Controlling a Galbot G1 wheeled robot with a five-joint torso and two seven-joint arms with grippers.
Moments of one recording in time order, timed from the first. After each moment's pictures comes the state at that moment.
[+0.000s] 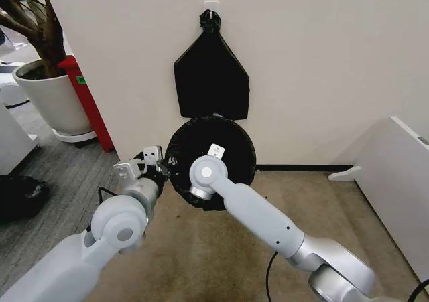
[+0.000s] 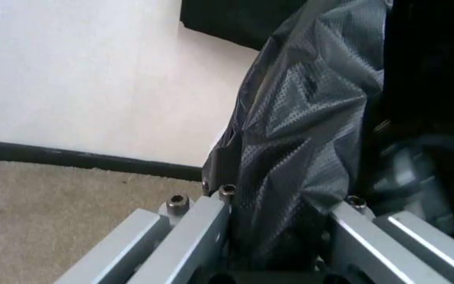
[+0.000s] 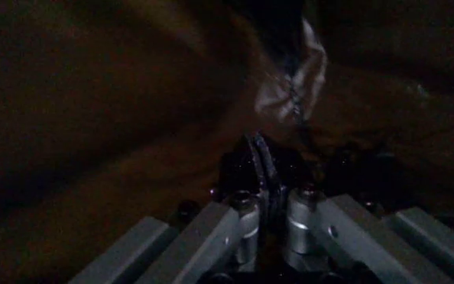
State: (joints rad) left arm 0.94 -0.83 -0.08 -2.23 -1.22 0.32 -0.74; right arm -0.40 1.46 -0.35 1.64 1.64 -0.28 1.38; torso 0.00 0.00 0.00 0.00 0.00
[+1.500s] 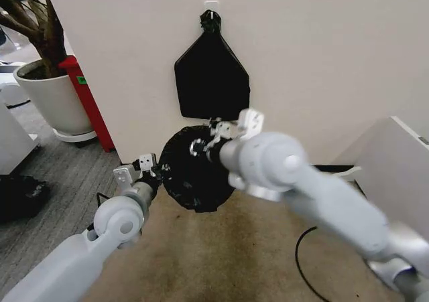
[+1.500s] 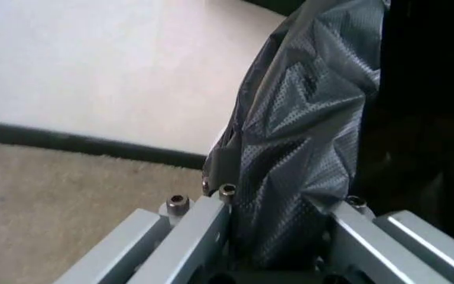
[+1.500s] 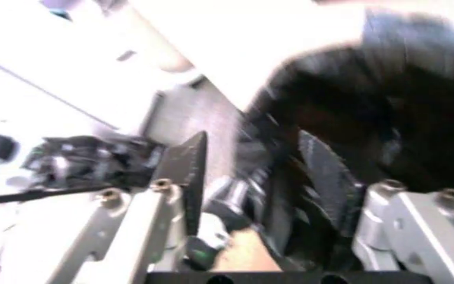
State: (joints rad) left arm 0.99 -0.83 -0.10 -2.06 -1.16 0.24 -0.54; right arm -0.20 1.08 -0.14 2.23 2.15 -0.41 1.26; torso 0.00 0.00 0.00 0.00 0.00
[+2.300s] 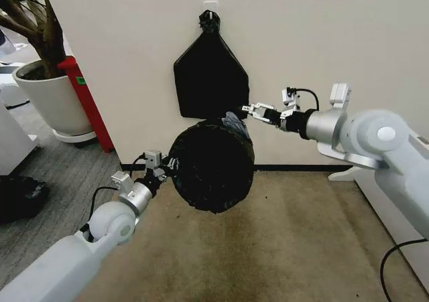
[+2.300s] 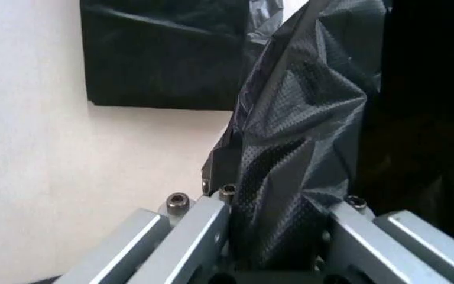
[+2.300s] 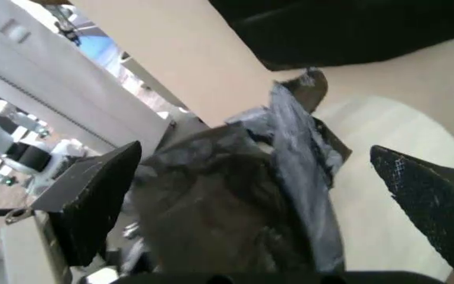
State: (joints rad) left arm 1.00 -0.76 -0.09 -1.97 -0.91 -0.04 -0.06; right arm -0.45 0.76 0.08 2.03 1.97 -0.61 0.56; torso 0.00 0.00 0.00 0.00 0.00
